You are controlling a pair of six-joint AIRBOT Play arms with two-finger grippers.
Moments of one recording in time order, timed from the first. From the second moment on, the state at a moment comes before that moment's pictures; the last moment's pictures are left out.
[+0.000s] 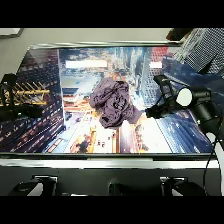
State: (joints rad) left arm 0.11 -0.86 0.94 1.26 -1.05 -1.25; right arm 0.22 -1.14 1.14 -1.43 1.26 1.49
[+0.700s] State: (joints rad) left arm 0.11 -0.87 0.94 1.26 -1.00 -1.25; right arm 0.22 -1.14 1.14 -1.43 1.26 1.49
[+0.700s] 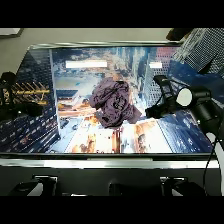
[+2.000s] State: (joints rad) left arm 0.10 -1.23 0.93 0.85 -0.78 -1.45; right arm 0.22 -1.45 0.89 -0.92 0.71 1.56
